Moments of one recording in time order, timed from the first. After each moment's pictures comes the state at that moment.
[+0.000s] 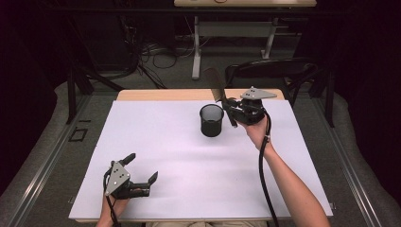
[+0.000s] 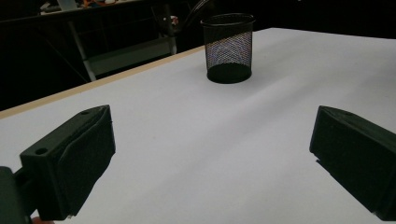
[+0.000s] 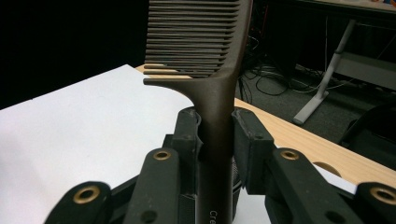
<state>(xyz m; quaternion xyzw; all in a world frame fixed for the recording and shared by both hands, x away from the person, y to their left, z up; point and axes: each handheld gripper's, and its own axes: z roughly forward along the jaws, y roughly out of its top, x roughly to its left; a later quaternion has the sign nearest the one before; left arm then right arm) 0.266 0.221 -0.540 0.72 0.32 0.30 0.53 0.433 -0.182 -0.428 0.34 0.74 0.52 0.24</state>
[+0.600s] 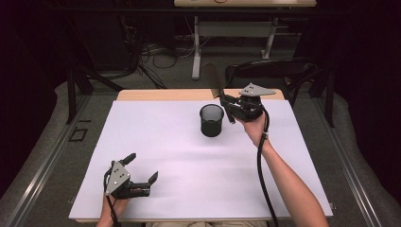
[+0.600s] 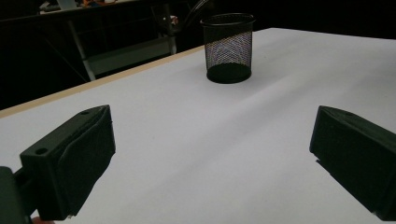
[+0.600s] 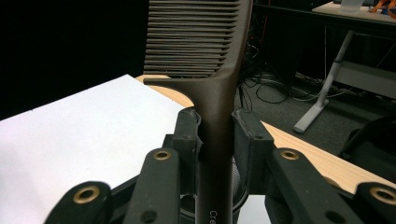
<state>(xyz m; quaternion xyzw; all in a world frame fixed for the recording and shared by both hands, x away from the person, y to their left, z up) 0.267 0.220 -0.541 0.72 0.32 0.30 0.53 0.440 -0.177 -0.422 0.34 0.73 0.54 0.24</state>
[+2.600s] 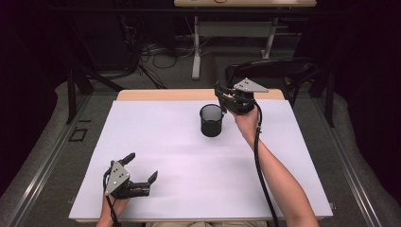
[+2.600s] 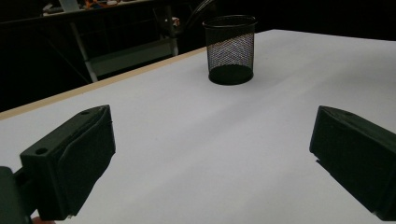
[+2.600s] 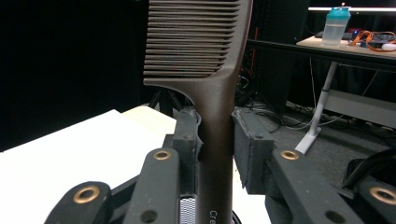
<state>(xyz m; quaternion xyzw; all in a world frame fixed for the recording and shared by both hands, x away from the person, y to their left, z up) 0.267 0.221 -0.540 0.72 0.32 0.30 0.53 0.469 -0.161 -0.432 0.33 0.69 0.59 0.28</state>
